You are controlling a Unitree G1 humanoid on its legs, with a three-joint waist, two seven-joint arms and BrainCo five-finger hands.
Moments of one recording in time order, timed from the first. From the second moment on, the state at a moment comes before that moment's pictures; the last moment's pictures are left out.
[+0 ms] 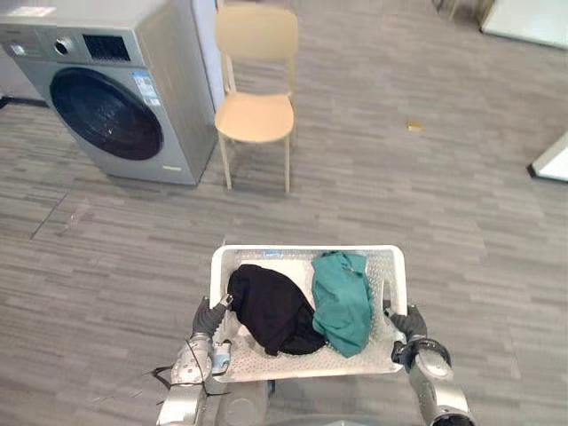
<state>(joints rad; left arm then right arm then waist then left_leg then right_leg) 0.22 0.12 0.01 0.19 -0.01 -0.01 0.09 0.11 -0.07 -0.11 0.47 0.18 -0.04 -0.03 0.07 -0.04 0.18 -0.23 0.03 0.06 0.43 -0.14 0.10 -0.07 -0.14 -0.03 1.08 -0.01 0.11</state>
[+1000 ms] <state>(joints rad) 0.27 0.08 0.05 0.19 0.01 -0.01 0.06 0.14 -0.07 -0.10 0.47 0.20 -0.03 -0.02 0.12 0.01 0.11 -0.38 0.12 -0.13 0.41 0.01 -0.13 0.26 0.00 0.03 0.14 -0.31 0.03</state>
